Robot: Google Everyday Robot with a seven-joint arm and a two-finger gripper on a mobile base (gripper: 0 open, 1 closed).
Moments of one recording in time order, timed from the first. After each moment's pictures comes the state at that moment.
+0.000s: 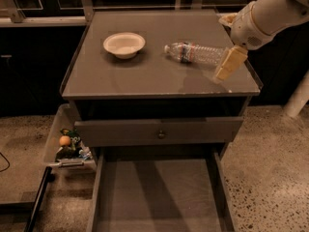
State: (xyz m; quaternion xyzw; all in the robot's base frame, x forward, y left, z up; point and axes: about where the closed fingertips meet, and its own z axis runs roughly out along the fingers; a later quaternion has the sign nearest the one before) arm 0.639 -0.198 0.927 -0.62 0.71 -0.02 0.33
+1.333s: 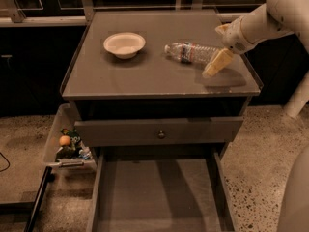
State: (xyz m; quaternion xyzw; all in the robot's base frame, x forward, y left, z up) arm 0.728 -0.208 0.872 -0.56 0.74 0.05 0.37
